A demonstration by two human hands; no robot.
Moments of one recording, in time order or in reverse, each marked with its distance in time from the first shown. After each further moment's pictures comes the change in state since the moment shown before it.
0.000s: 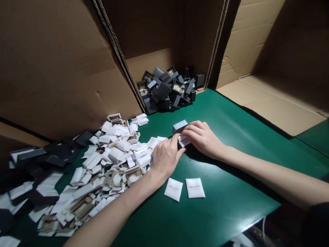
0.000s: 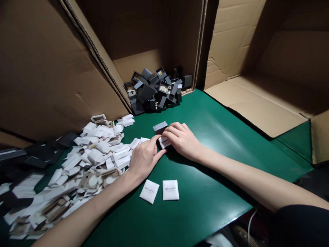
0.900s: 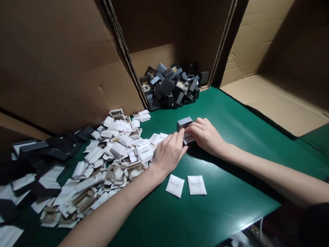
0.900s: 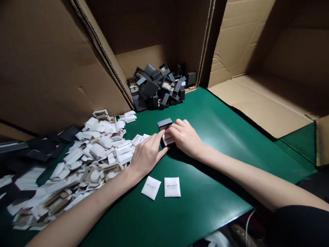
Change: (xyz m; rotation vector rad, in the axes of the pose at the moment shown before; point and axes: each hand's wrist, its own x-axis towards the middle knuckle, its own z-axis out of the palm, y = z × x) left_hand 0.001 0.001 -0.001 0.112 0.037 0.143; right_hand 0.006 0.001 0.005 0.007 0.016 0.054
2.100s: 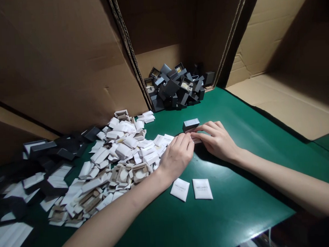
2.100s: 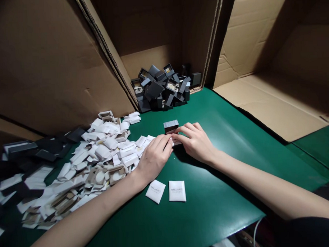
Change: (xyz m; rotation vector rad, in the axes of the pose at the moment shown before) left_hand -0.003 0.004 0.007 0.123 0.168 0.248; right_hand -0.013 0.000 -0.012 -0.087 0.031 -0.083
